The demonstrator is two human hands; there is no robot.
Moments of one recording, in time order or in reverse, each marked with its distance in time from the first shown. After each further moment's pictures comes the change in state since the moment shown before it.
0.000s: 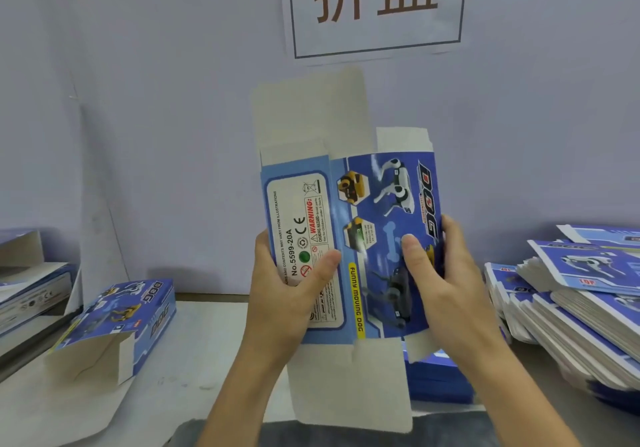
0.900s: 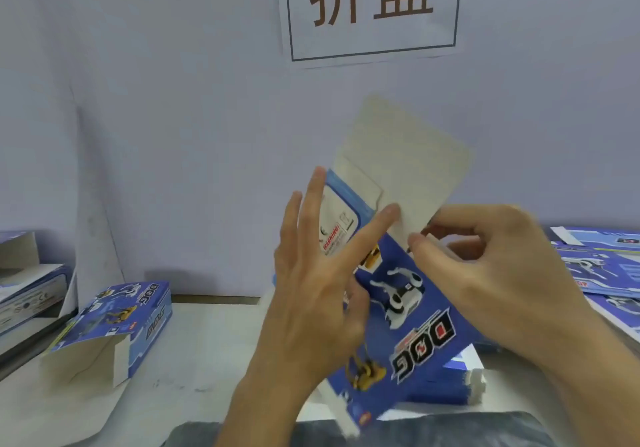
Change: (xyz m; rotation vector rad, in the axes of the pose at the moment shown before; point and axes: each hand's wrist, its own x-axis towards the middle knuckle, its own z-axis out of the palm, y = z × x) left_hand -0.008 0.018 0.019 0.755 -0.191 0.680; right_hand -0.001 -0.074 -0.020 -0.498 -0.172 -0.263
